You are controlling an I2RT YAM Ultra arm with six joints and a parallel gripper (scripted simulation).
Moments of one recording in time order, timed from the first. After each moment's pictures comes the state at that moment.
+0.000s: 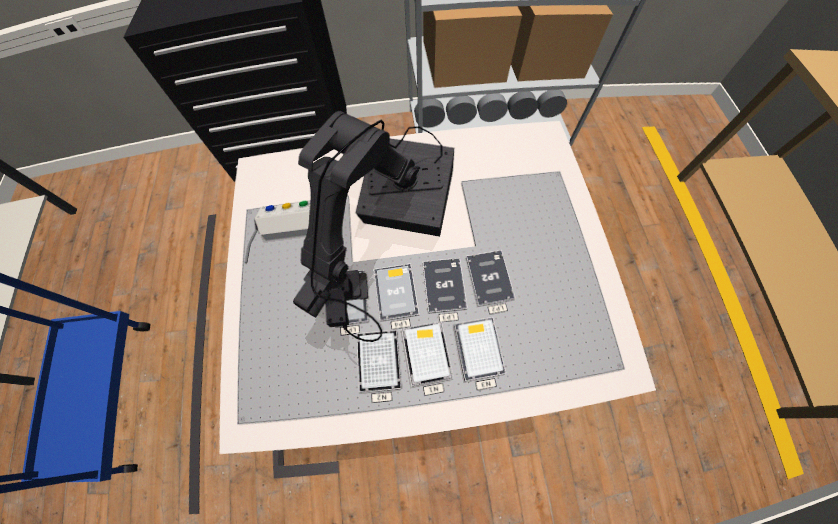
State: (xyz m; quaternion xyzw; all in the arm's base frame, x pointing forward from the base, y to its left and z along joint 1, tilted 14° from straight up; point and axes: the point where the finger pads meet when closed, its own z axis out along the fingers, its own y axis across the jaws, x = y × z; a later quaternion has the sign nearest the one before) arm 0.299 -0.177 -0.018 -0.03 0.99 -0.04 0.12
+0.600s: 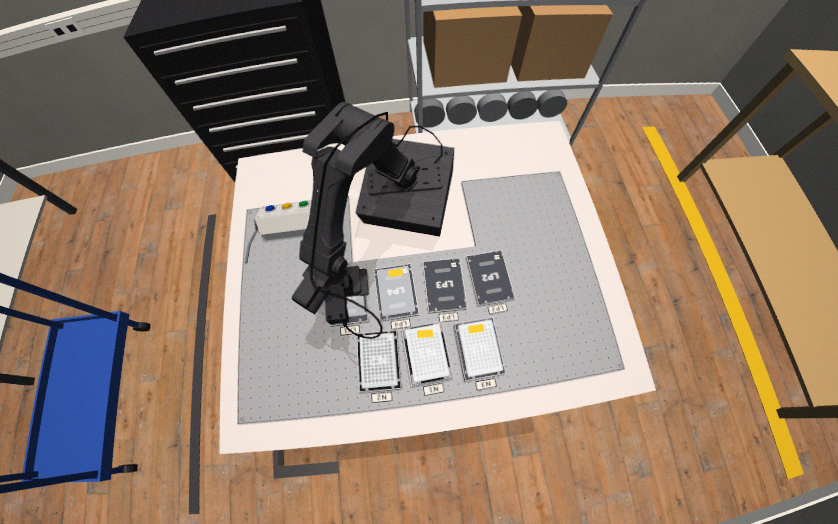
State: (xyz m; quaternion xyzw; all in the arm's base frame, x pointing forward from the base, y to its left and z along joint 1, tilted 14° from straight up) arm 0.291 -0.172 -0.001 -0.03 0.99 -0.03 0.11
